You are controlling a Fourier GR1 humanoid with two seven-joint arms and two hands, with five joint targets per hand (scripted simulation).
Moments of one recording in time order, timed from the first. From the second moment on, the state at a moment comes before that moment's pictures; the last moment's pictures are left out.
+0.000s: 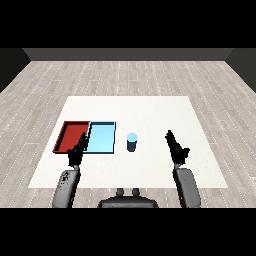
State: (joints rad) left arm 0.01 0.14 -0.01 -1.53 0.00 0.02 -0.03; right arm -0.02 -0.09 0.01 -1.58 -0.02 0.02 -0.01
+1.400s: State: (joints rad) left arm -0.01 0.05 0.06 -1.53 0.13 -0.10 -0.47; right arm -0.18 -0.01 0.06 -1.43 -0.13 -0.01 -0.28
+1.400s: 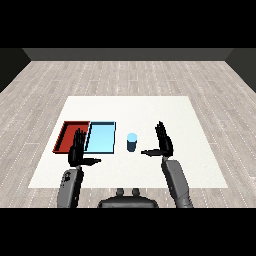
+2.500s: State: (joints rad) left arm 0.00 0.04 0.07 -1.58 0.17 -0.10 -0.43; right arm -0.31 0.00 0.11 -1.12 -0.28 -0.09 -0.34
